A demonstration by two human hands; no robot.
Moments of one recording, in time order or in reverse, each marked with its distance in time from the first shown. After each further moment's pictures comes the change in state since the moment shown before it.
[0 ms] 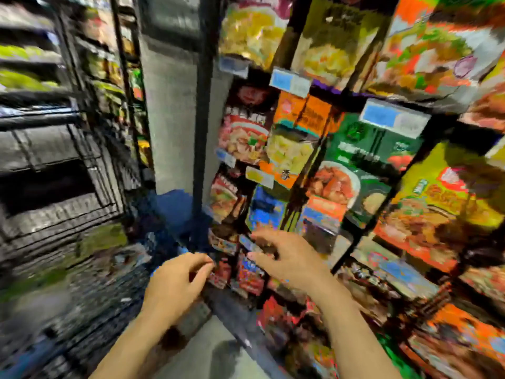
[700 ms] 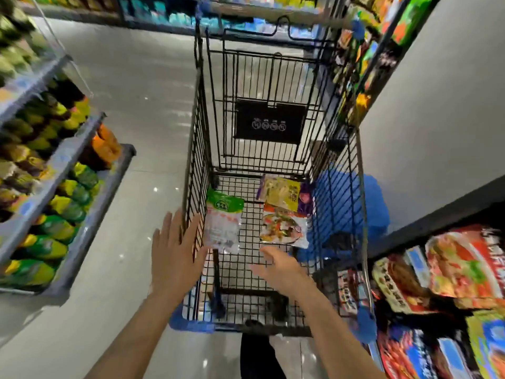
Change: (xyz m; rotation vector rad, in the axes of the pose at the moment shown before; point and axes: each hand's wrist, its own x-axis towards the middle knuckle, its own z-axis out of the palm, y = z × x) left_hand -0.065 -0.292 -0.103 0.525 0.225 -0.904; right_hand 0.250 -0.161 0.318 0.213 -0.957 -0.097
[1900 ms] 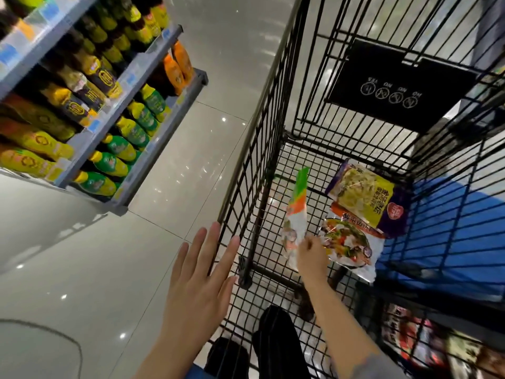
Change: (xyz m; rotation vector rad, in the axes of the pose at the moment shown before) left_hand 0.010 0.005 0.027 0.178 0.047 -0.121; right_hand 0.214 0.027 0.048 0.204 0.240 0.141
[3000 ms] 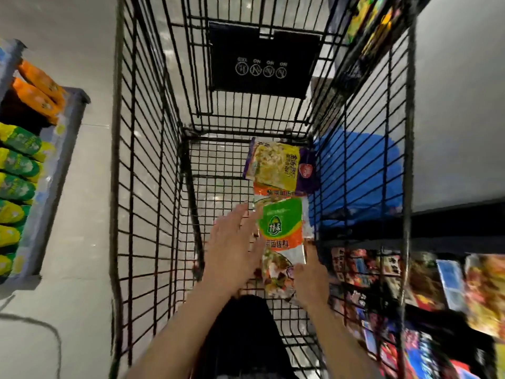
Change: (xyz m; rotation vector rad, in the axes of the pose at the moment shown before) left_hand 0.099 0.116 0.064 -0.385 -0.374 0.256; right_hand -0.049 0.073 -0.098 -0.119 0.191 0.274
